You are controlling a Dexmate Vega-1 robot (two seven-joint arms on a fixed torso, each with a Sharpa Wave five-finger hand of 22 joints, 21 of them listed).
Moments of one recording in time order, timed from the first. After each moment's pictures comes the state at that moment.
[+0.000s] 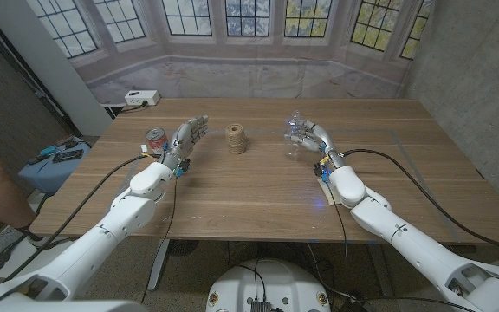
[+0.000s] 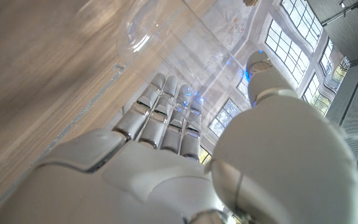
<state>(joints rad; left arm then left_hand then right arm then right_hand) 0.94 0.61 0.35 -1.45 -0.61 -0.27 -0.01 0.27 0.18 0.75 0.06 0.17 0.24 0.09 0.19 0.18 0.14 0.10 0.21 0.19 0.15 0.11 0.18 0.17 0.17 0.05 0.20 0.17 -0.85 -0.48 -0.55 -1.36 0.11 0.38 -0.28 0.94 -0.14 0.51 -0.17 0.20 0.50 -0.03 0.39 0.26 0.42 -0.06 0.68 0.55 0.56 -0.05 0.23 0.63 0.55 -0.05 0.21 0.18</state>
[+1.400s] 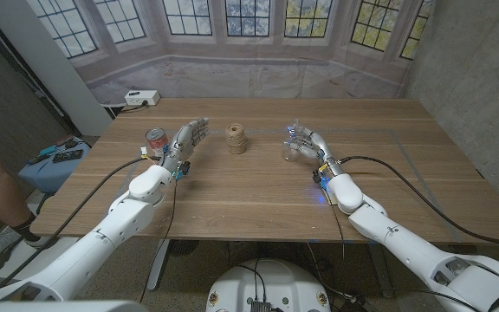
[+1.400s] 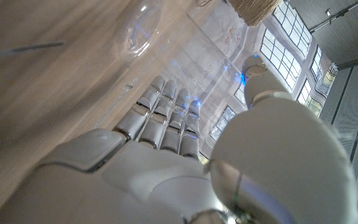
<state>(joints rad) 0.98 0.63 0.34 -1.50 -0.61 -0.26 0.01 0.28 0.19 0.75 0.06 0.17 0.24 0.09 0.19 0.18 0.14 0.10 0.21 0.19 0.15 0.11 0.18 0.17 0.17 0.05 0.20 0.17 -0.79 -0.42 -0.59 -1.11 0.10 0.56 -0.23 0.93 -0.13 0.52 -0.16 0.20 0.43 -0.02 0.33 0.25 0.36 -0.04 0.64 0.52 0.50 -0.05 0.19 0.61 0.52 -0.04 0.21 0.18</state>
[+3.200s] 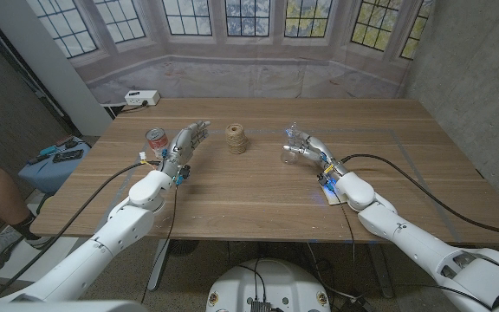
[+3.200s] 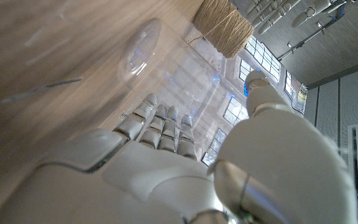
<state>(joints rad) 1.04 0.63 0.33 -1.55 -0.60 -0.28 0.06 0.31 0.19 0.74 0.04 0.17 0.36 0.11 0.22 0.19 0.15 0.11 0.21 0.19 0.16 0.11 0.18 0.17 0.17 0.06 0.20 0.17 -0.75 -0.46 -0.60 -1.04 0.23 0.64 0.05 0.80 -0.16 0.46 -0.15 0.19 0.18 0.04 0.20 0.23 0.07 0.07 0.44 0.45 0.12 0.01 0.17 0.49 0.25 0.00 0.18 0.18</state>
